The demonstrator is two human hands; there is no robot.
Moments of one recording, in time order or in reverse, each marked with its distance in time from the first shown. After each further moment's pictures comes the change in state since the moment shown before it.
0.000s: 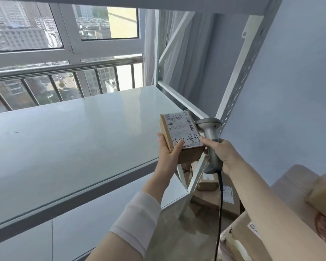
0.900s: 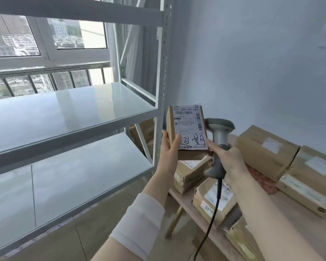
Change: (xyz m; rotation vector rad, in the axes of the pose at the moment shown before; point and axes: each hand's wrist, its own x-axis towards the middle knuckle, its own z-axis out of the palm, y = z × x) left_hand -0.278 -0.030 0.154 -0.088 -0.128 -0.034; right_hand -0.284 0.087 -0.203 0.169 0.220 -0.207
